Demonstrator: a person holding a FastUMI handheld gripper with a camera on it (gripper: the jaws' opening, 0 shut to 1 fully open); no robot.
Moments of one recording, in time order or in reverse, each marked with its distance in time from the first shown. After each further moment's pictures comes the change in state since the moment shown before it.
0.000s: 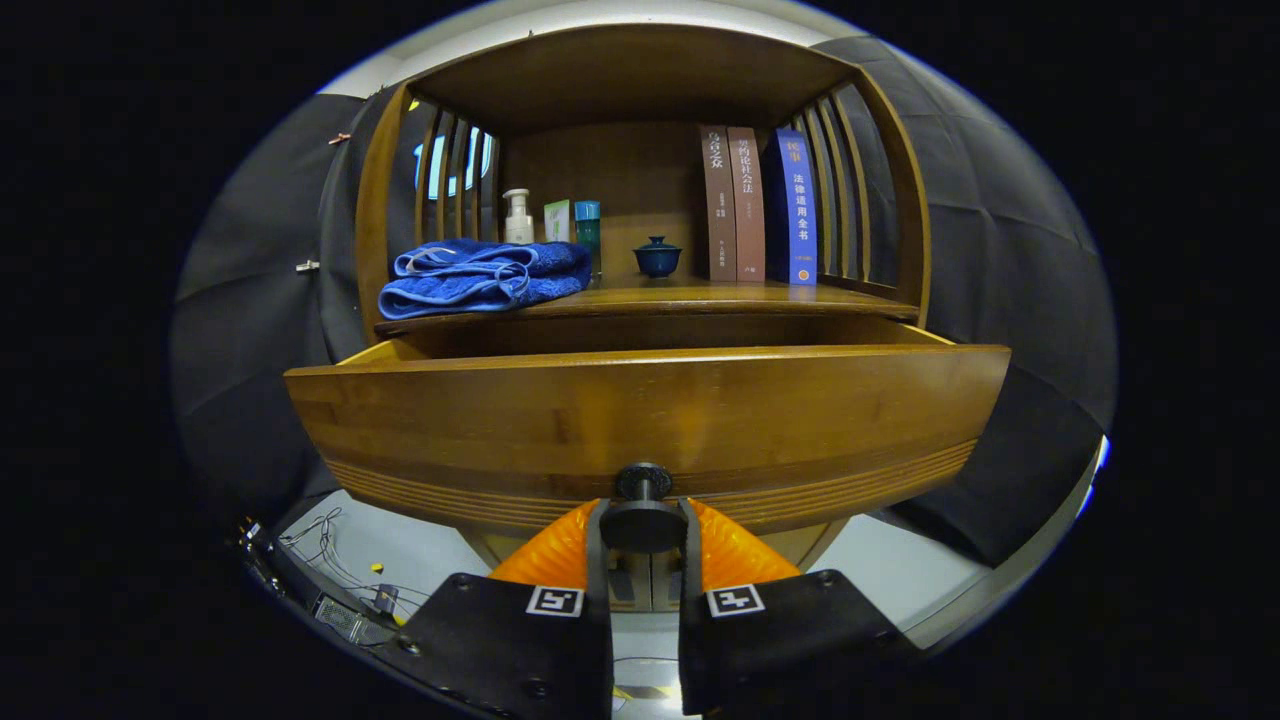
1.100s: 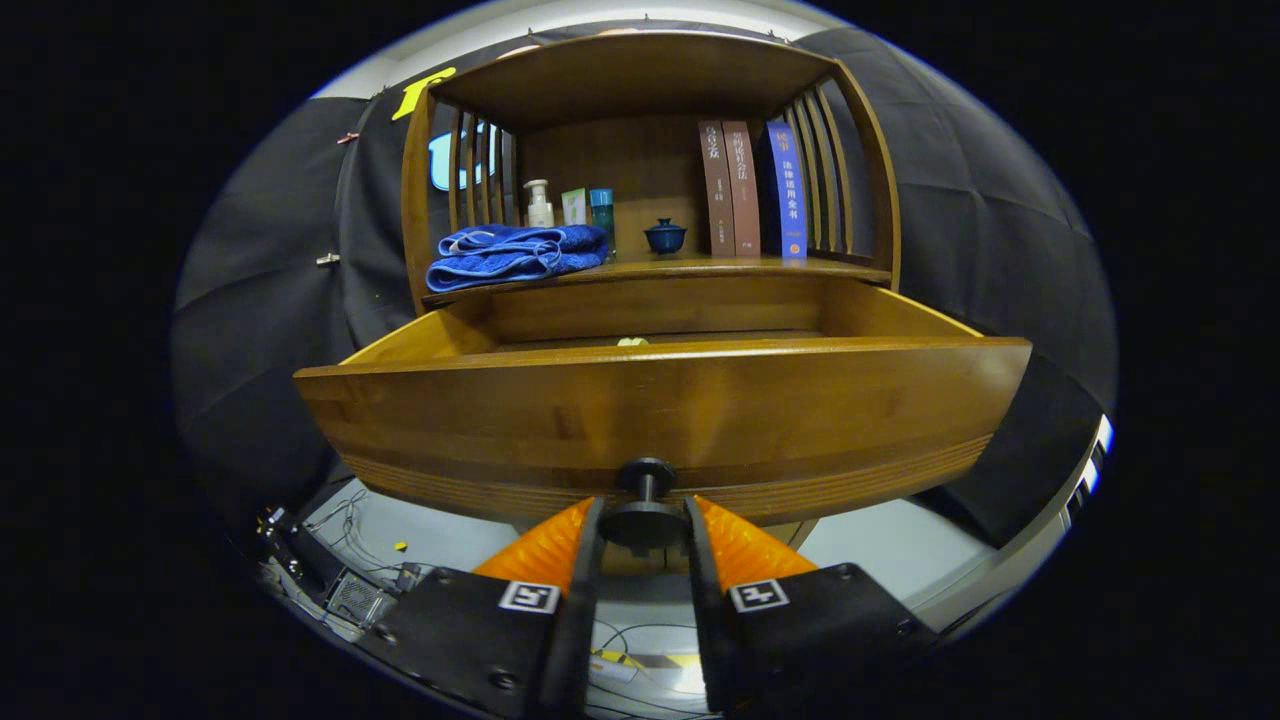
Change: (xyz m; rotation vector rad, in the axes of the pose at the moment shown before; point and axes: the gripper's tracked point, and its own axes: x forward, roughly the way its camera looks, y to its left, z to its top) arm -0.064 0.003 -0.026 0.038 0.049 0.048
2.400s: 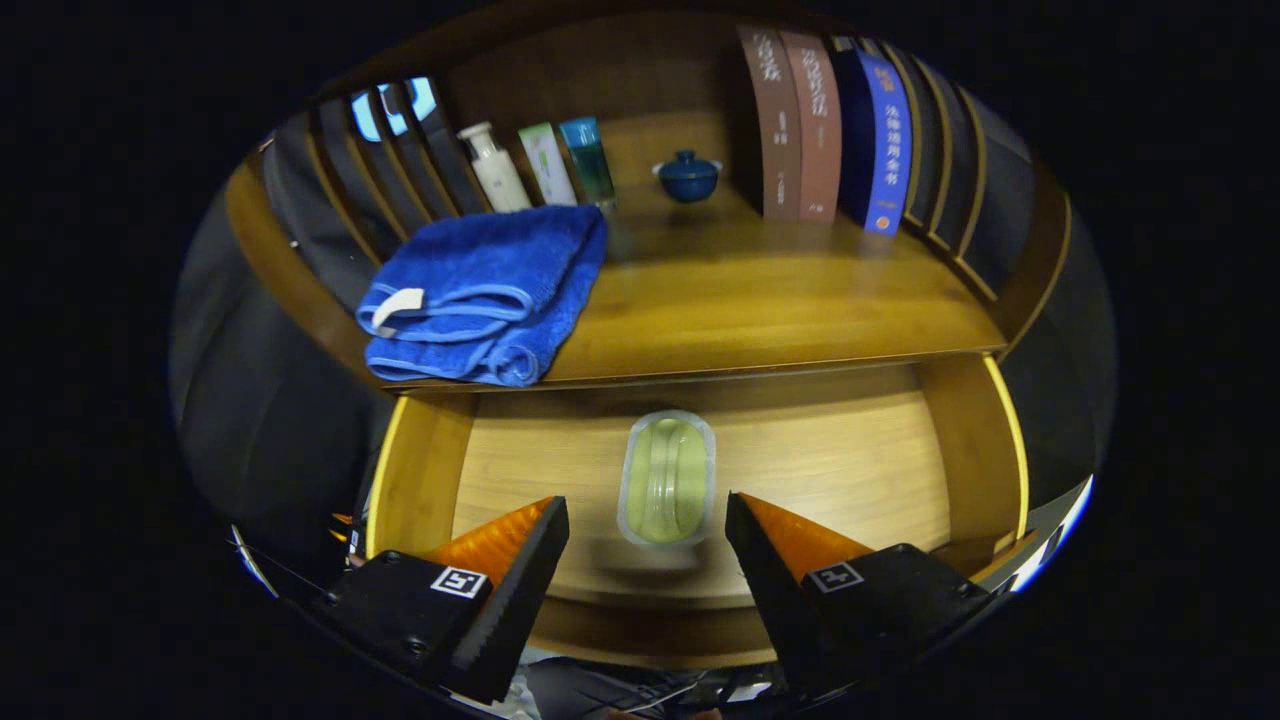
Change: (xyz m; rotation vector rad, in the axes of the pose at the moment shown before) arm 0.110 0.031 0.110 0.070 0.580 0.013
